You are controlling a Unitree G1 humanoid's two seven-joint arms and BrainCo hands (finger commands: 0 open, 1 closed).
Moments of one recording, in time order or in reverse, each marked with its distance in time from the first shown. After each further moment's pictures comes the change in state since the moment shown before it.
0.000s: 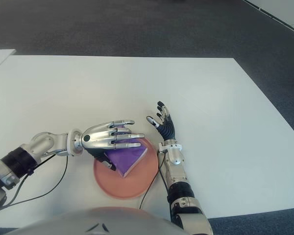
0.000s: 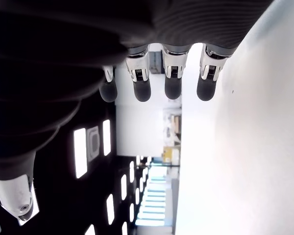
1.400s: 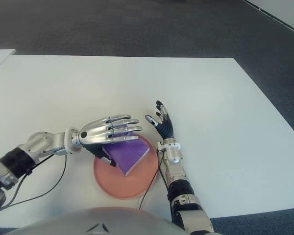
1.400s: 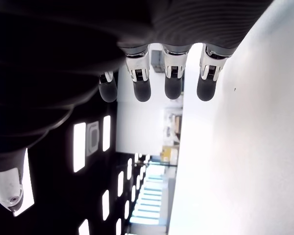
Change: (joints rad) left arm 0.022 0.003 0.039 0.012 -0.109 -0.034 -0.039; right arm -0.025 -0.012 0.023 0.035 -0.050 -0.014 -0.035
